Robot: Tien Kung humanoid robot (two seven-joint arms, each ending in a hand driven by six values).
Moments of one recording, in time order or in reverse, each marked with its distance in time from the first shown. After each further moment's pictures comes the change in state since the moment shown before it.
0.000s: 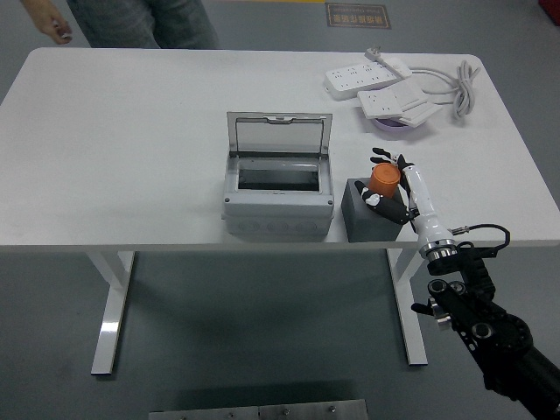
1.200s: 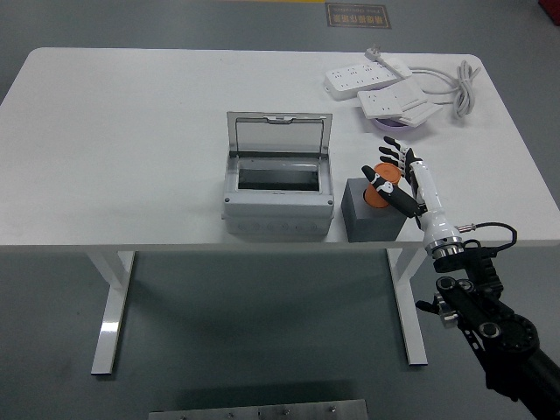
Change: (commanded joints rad) left arm 0.007 0.004 0.024 0.002 -0.047 0.005 -0.023; right arm -0.016 0.005 0.067 0.016 0.007 0.061 0.036
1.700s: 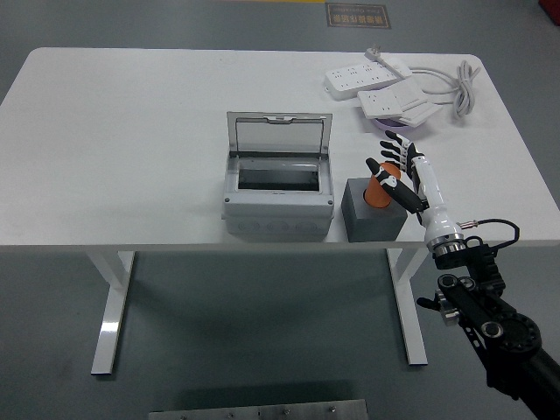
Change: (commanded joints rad) left arm 0.008 0.005 0.010 0.001 -0.022 0.004 -0.010; right arm -0.007 -0.001 0.022 0.029 -0.018 0.000 -0.002
